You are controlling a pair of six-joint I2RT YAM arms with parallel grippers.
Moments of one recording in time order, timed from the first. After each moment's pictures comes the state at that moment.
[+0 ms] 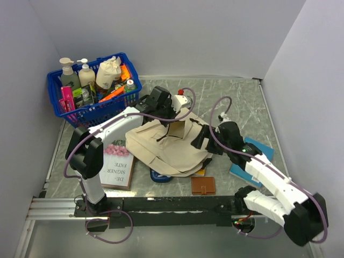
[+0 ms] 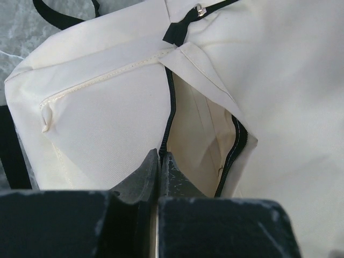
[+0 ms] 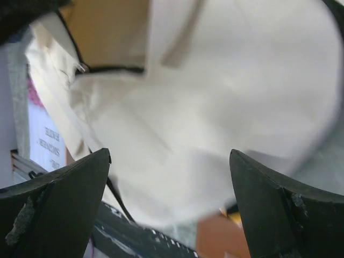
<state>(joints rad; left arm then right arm) -0.66 1.78 1.48 -0.45 0.23 0.32 0.48 0.99 0.65 -0.33 -0.13 0.72</state>
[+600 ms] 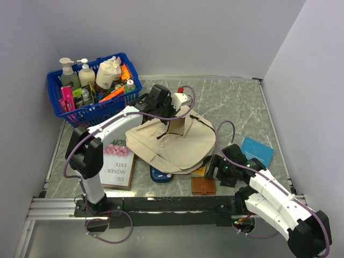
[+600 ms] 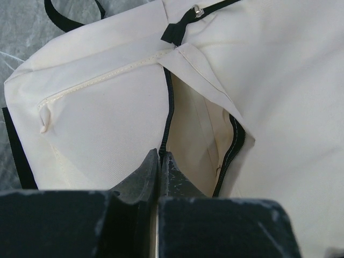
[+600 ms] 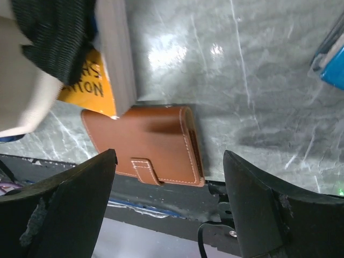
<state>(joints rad) -0.66 1.78 1.49 -0.43 0.22 0.33 0.46 0.76 0.43 -0.84 -0.14 0.81</state>
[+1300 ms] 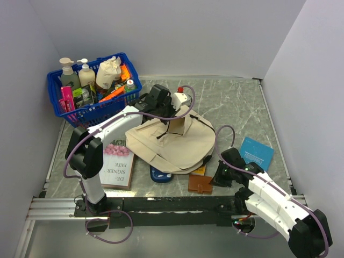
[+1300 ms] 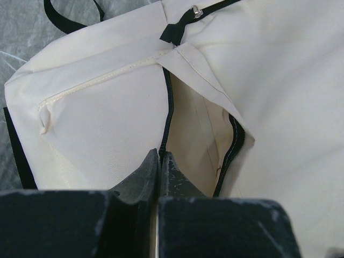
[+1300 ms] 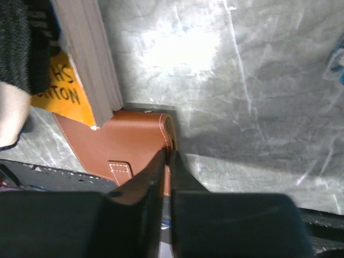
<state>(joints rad) -0.66 1.78 1.49 -0.43 0.22 0.32 0.47 0.75 0.33 -0.74 -0.16 0.88</state>
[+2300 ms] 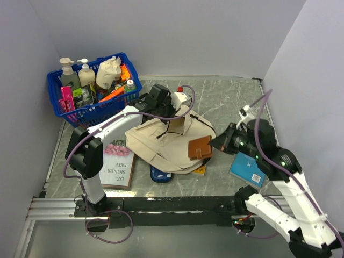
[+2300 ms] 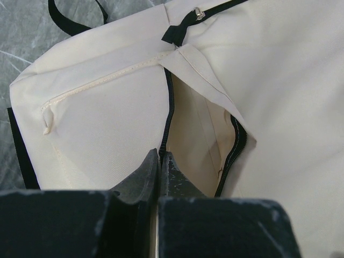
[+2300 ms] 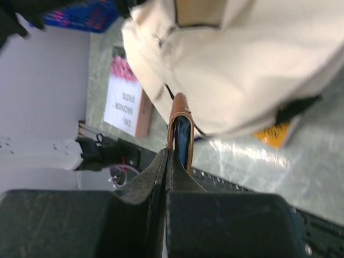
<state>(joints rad) -0.66 1.78 1.49 -0.42 0.21 0.32 0.48 0.71 1.05 -0.90 -0.20 0.76</state>
